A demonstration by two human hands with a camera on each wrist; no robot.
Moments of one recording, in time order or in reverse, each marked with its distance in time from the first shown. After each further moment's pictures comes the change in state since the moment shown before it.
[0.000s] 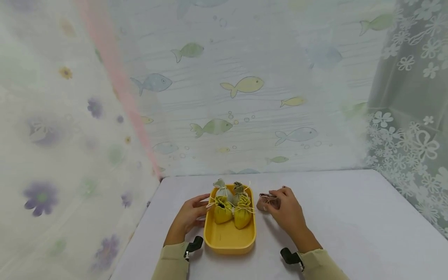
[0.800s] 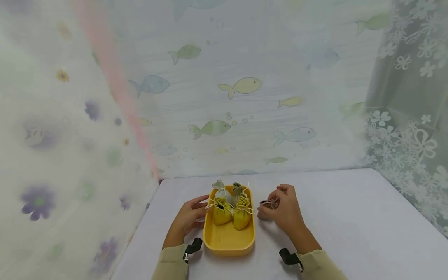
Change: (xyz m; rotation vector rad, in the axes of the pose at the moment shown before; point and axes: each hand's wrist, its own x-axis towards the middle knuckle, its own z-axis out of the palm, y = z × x) left_hand 0.000 -0.001 -0.002 -0.006 -0.007 0.011; right_hand 0.002 -0.010 -0.004 0.134 0.029 0.050
